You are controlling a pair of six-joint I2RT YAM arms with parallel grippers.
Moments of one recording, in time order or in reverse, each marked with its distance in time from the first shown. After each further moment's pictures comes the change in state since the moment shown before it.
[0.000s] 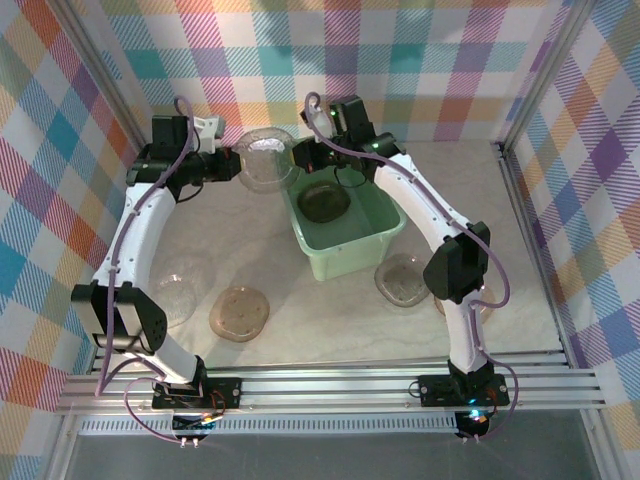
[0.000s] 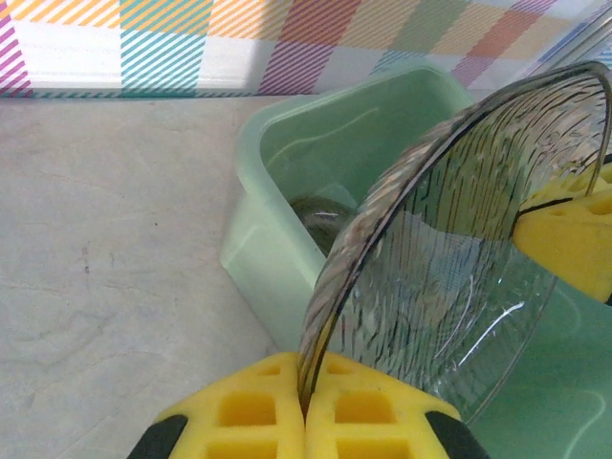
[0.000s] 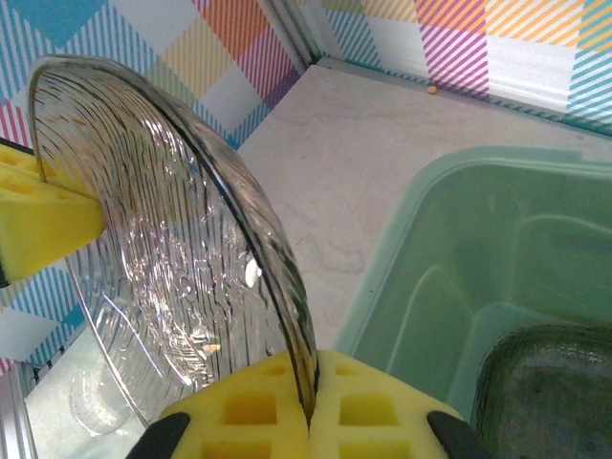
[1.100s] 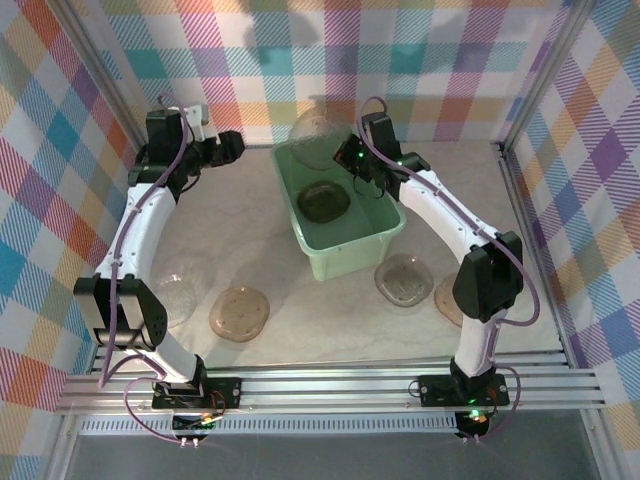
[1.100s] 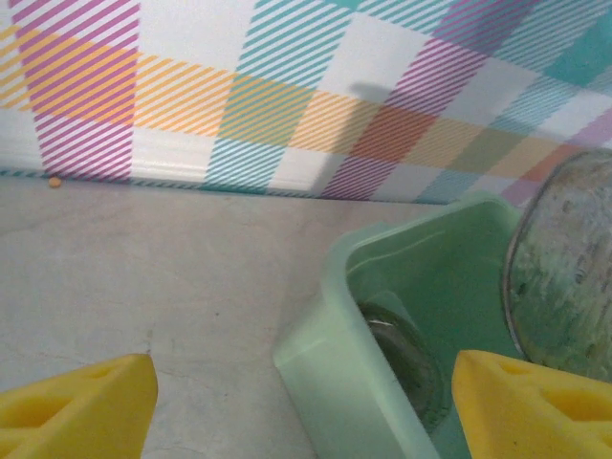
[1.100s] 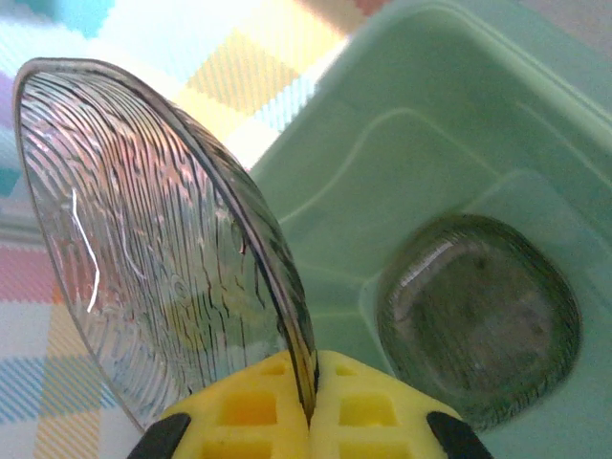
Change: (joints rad) left arm 0.050 0.017 -0.076 0.273 -0.131 -0.144; right arm -0.068 -0.243 -0.442 0.194 0.454 0.768
